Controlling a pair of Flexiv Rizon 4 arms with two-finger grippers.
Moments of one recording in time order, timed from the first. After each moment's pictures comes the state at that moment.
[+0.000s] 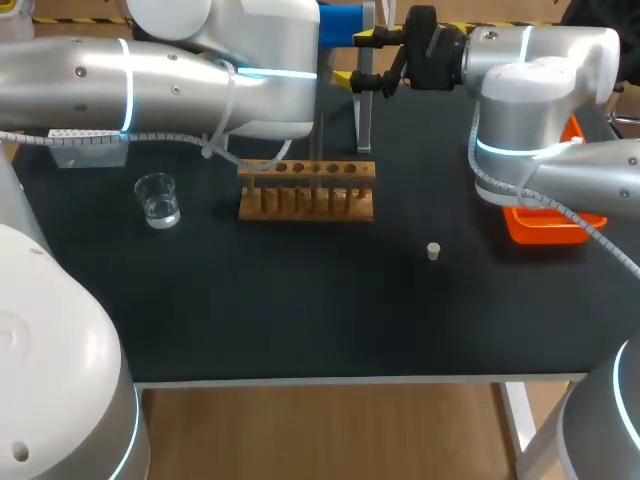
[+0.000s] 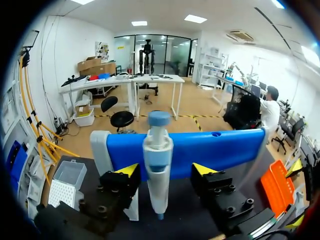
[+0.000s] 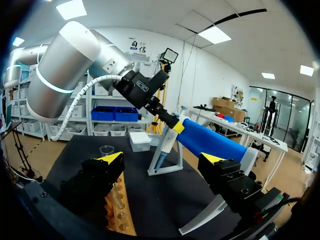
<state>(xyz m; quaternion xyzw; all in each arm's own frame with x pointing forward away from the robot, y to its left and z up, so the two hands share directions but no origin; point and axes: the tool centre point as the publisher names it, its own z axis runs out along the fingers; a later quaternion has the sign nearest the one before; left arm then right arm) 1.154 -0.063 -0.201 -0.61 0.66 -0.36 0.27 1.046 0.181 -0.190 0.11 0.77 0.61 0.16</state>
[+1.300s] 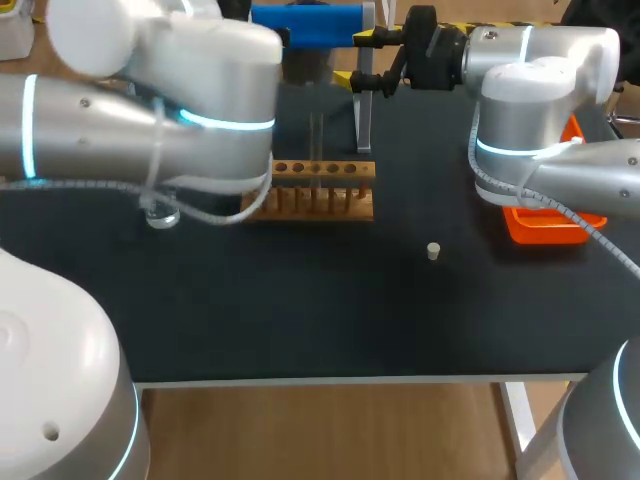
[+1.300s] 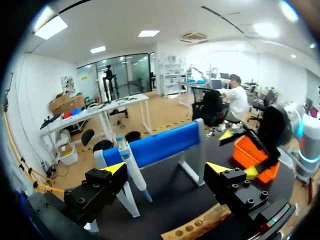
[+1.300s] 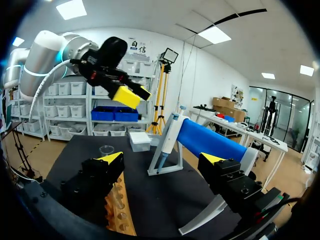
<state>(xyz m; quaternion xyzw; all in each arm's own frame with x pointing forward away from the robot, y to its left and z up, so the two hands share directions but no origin) 1.040 -0.093 -0.127 -0.42 0.75 -0.43 0.29 1.046 0.181 -0.190 0.11 0.77 0.61 0.16</state>
